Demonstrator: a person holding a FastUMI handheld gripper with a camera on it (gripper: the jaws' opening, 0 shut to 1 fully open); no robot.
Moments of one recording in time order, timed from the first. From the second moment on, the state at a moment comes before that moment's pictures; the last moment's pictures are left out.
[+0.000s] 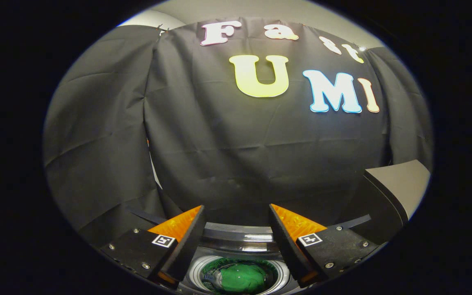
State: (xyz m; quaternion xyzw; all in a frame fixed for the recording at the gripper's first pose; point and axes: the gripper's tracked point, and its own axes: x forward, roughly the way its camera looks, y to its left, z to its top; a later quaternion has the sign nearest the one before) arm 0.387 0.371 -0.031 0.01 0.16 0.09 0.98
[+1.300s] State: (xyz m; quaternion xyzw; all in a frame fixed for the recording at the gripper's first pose) arm 0.231 0.318 -0.028 -0.01 0.11 0.13 0.99
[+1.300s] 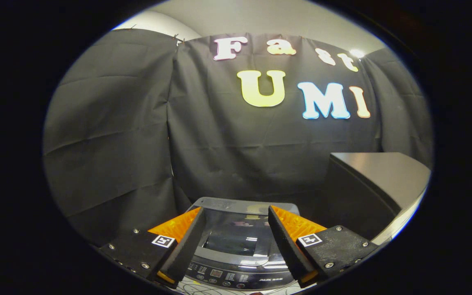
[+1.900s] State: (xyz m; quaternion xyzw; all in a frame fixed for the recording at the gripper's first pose) arm 0.154 0.187 0.042 -0.02 0.03 0.14 0.99
